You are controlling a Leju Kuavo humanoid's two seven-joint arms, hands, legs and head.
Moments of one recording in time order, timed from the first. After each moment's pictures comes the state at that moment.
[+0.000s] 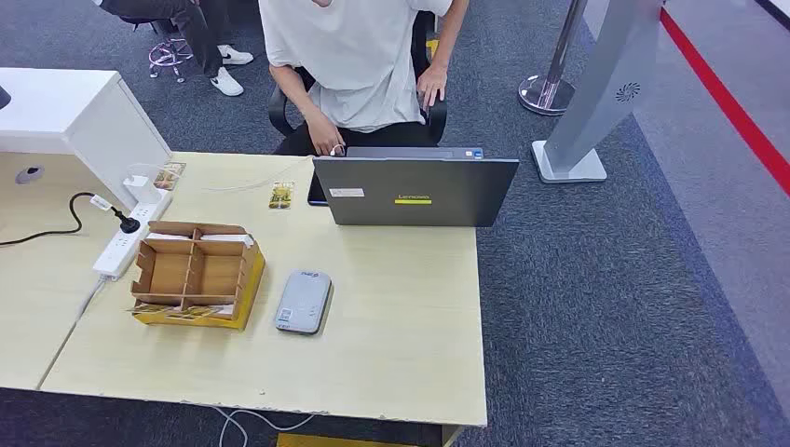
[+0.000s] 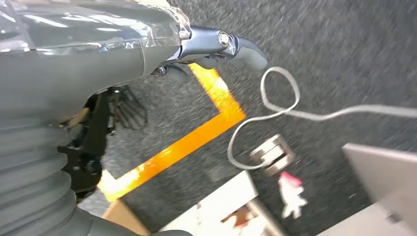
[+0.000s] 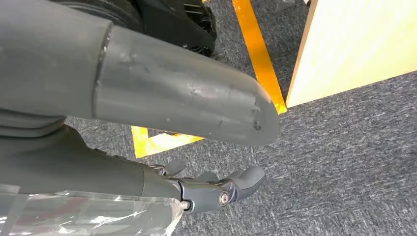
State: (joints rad) left arm -0.02 -0.30 1.04 -0.45 0.23 0.12 -0.65; right arm -0.04 0.16 -1.13 -0.31 0.64 0.15 -0.48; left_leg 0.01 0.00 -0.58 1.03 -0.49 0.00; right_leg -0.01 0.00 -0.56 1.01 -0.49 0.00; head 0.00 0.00
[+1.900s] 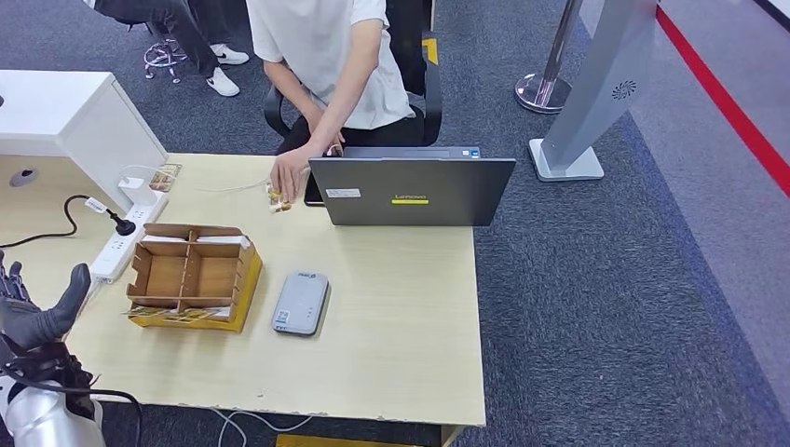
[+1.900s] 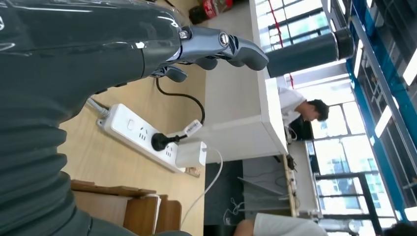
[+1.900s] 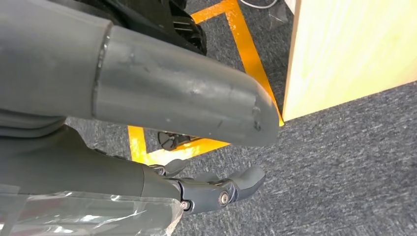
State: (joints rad) left arm -0.18 -0.05 0.81 -1.39 -0.14 -0.08 -0.54; right arm -0.10 0.11 -1.24 -0.25 0.70 0.22 -0.43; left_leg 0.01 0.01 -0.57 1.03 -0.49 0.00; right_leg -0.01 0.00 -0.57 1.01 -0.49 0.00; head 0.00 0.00
